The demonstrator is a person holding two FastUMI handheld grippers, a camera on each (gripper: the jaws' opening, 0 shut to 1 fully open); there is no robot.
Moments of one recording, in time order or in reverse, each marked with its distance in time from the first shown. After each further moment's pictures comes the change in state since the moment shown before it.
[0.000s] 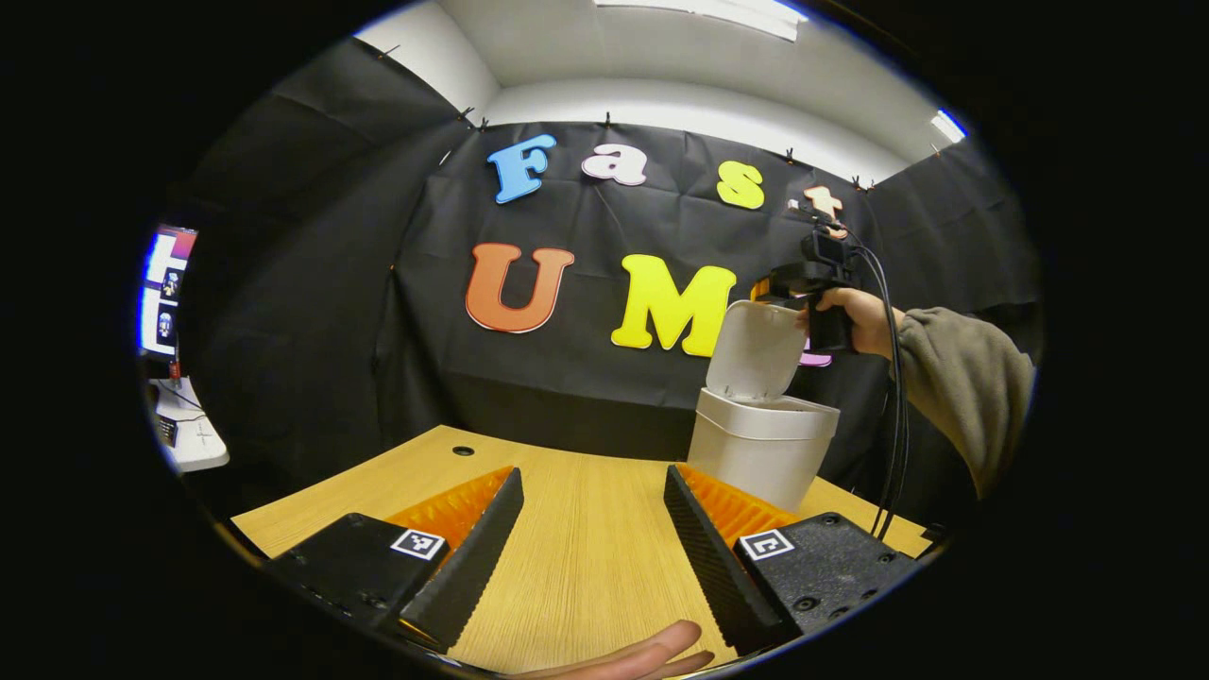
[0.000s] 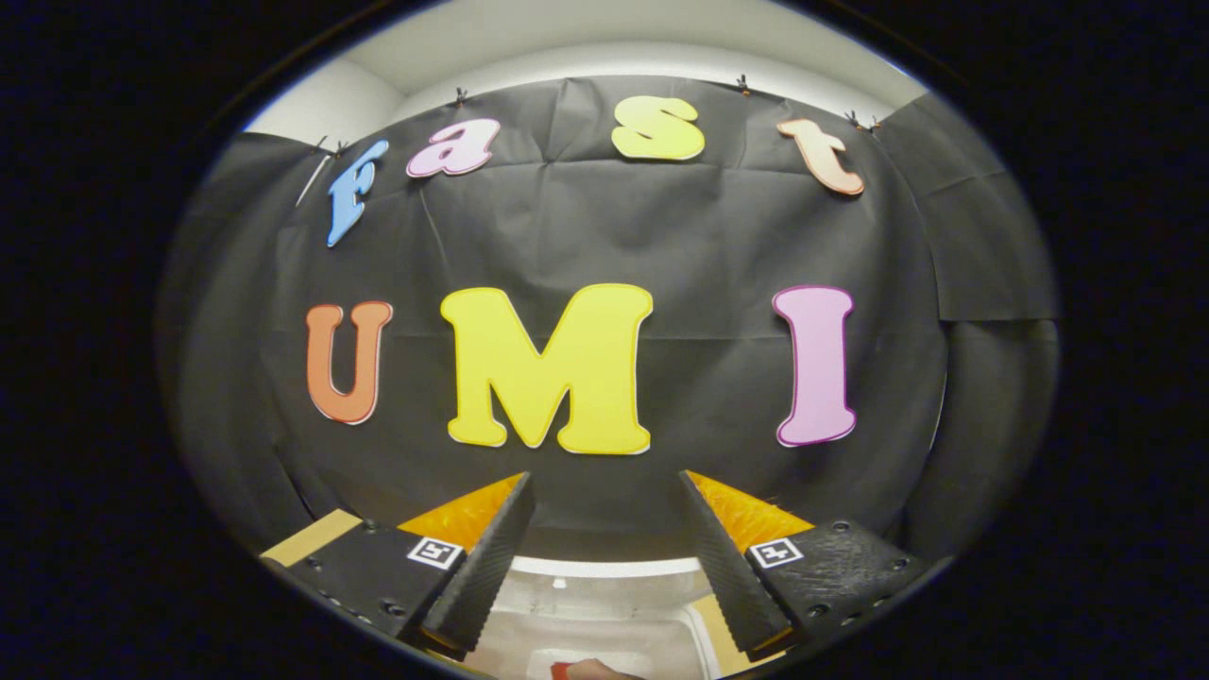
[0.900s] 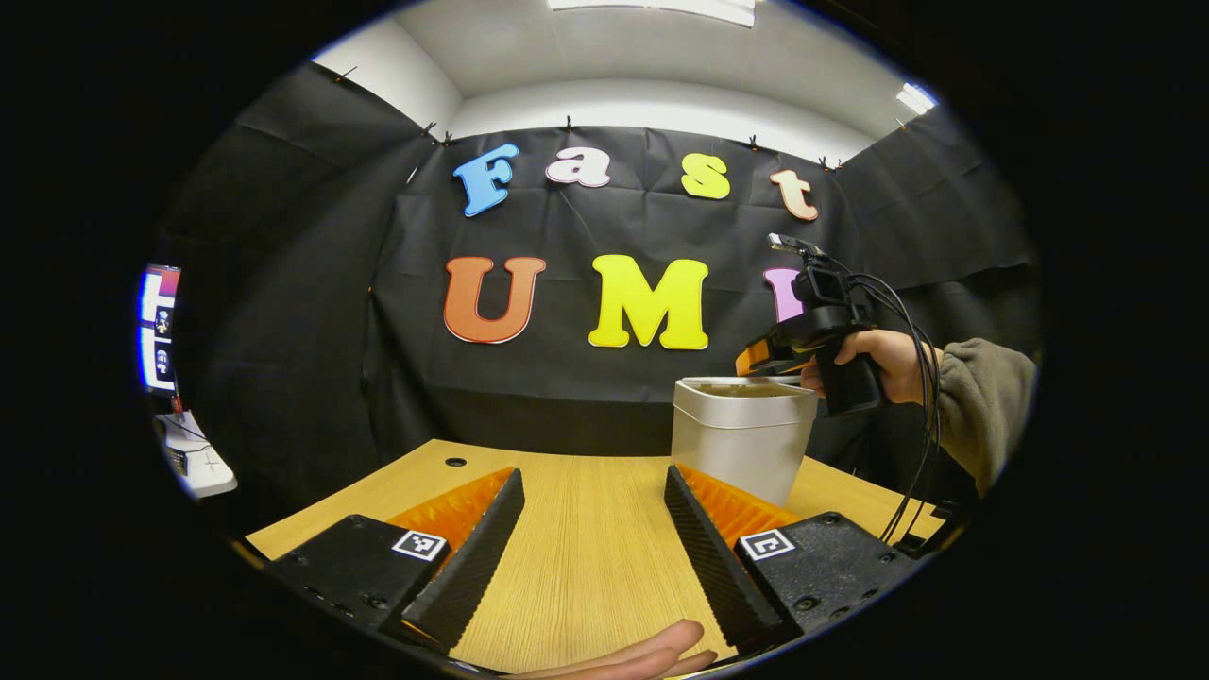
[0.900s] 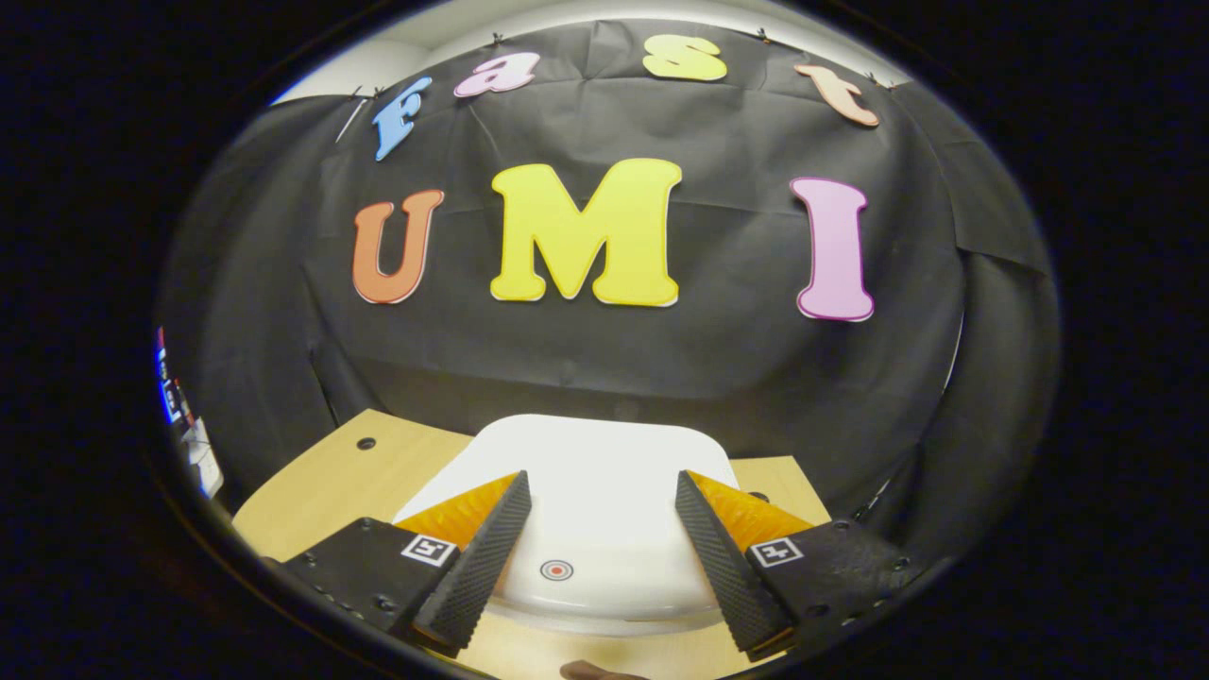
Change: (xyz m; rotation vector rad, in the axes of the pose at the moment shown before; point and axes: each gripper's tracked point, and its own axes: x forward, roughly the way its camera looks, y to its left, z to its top) left arm -0.008 -0.035 0.001 0.103 -0.018 -0.047; right arm -0.074 -0.004 -0.167 -0.064 0.289 0.090
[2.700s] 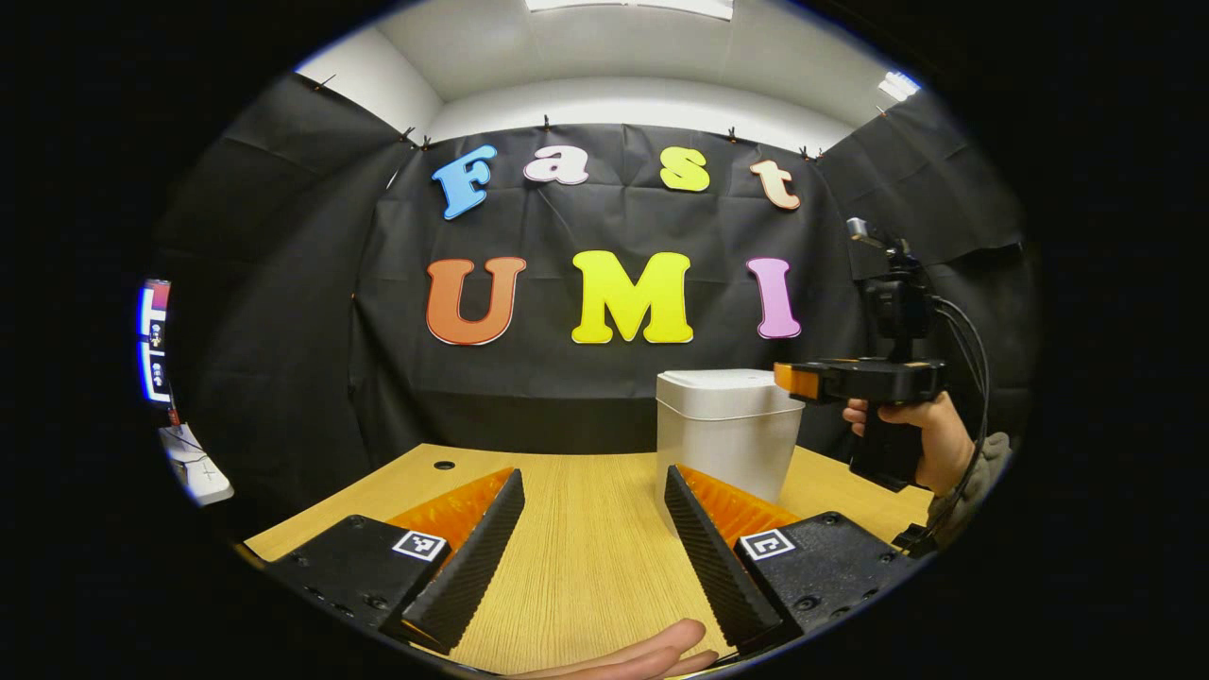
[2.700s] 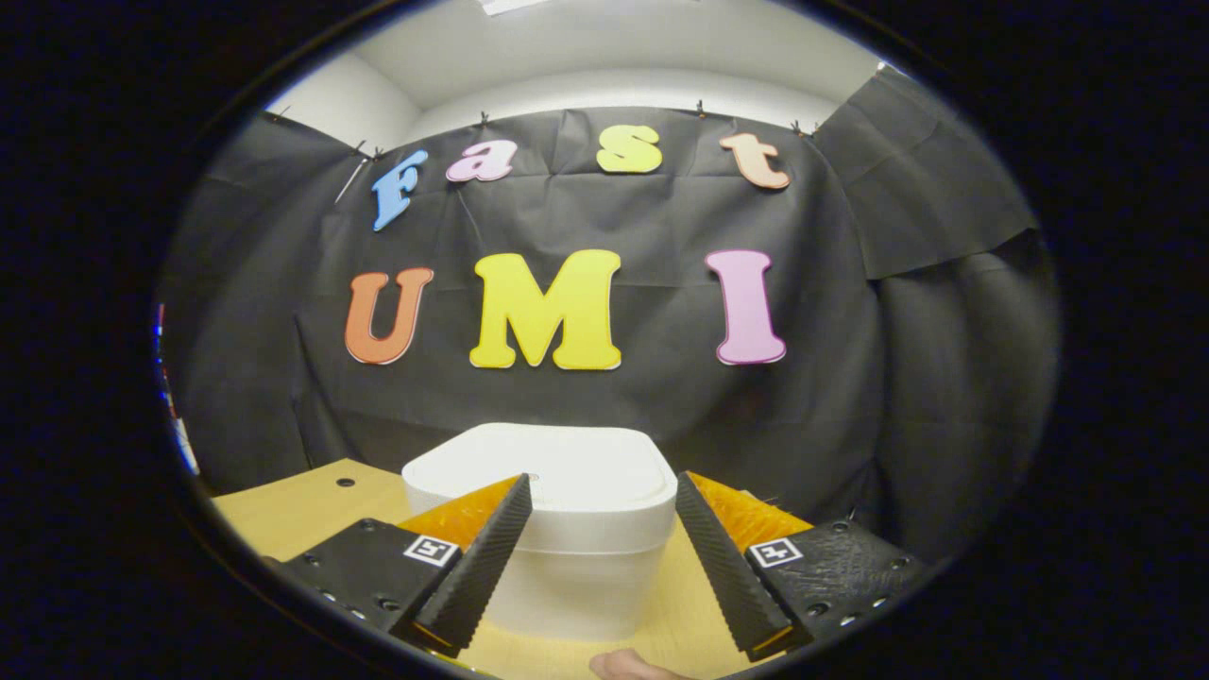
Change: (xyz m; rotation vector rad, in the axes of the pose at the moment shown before) left arm 0.005 -0.019 -0.005 0.037 0.007 -0.030; right arm -0.106 -0.033 -0.063 0.035 -0.381 -0.133
